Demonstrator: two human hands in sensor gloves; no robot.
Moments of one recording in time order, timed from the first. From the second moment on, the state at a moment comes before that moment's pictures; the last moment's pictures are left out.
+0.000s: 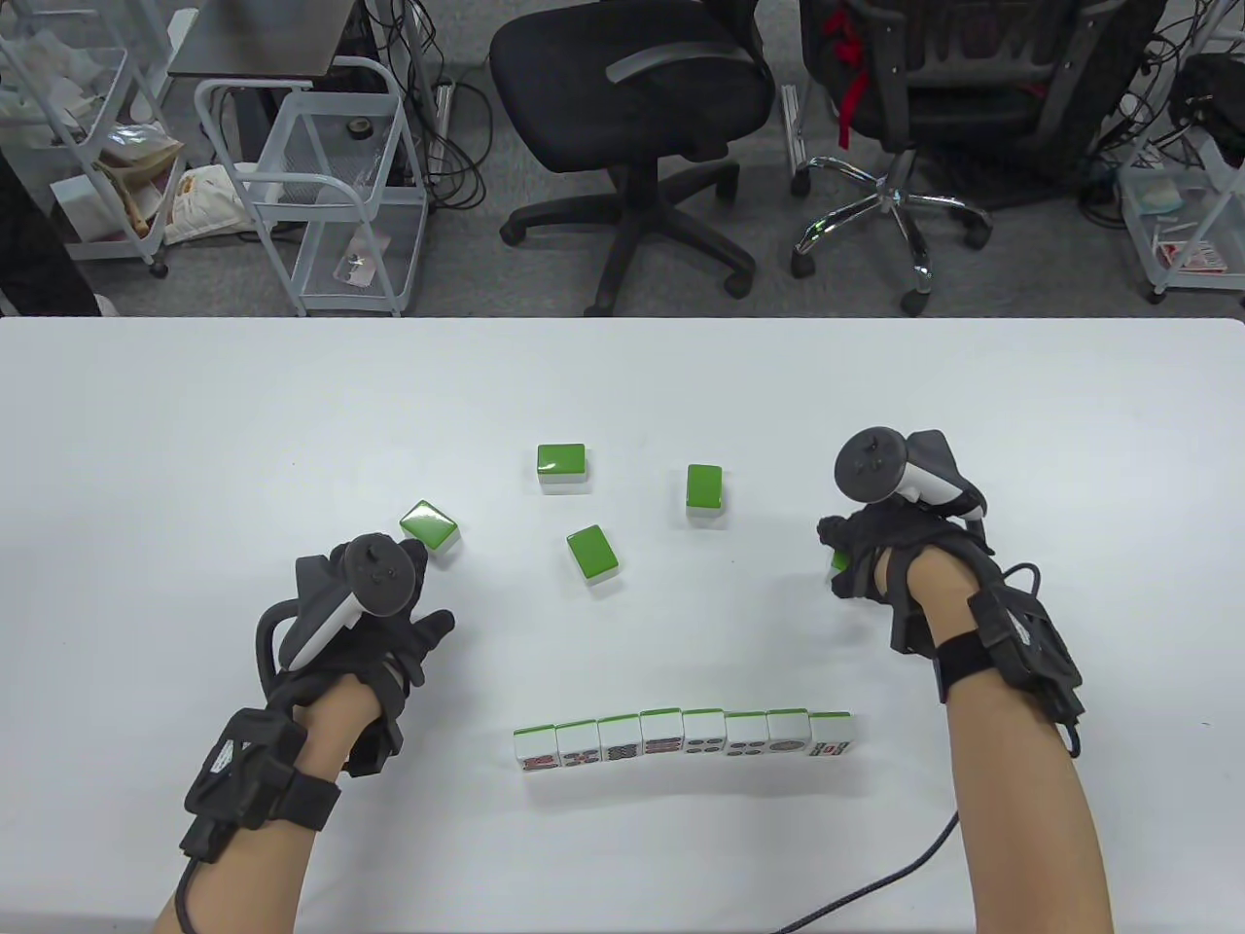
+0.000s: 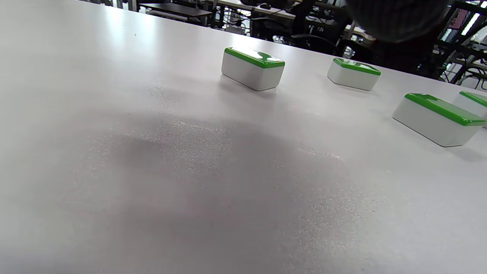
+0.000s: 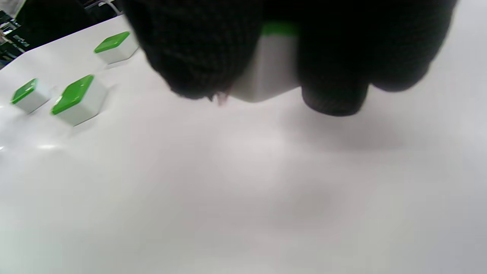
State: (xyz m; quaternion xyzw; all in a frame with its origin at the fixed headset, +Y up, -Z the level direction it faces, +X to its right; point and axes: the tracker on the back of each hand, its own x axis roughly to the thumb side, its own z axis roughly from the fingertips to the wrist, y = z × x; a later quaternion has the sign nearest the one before) left_hand -0.258 -0.723 -0.299 -0.18 0.05 0.11 0.98; right_hand 0.225 -0.701 -0.381 0.11 0.32 0.93 0.15
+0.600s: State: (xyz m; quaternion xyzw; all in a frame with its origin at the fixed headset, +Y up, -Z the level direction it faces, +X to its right) left_hand -0.256 -0.727 -0.297 -0.19 0.05 0.11 0.97; right_hand 0.241 -0.734 -0.282 0.15 0.43 0.88 0.14
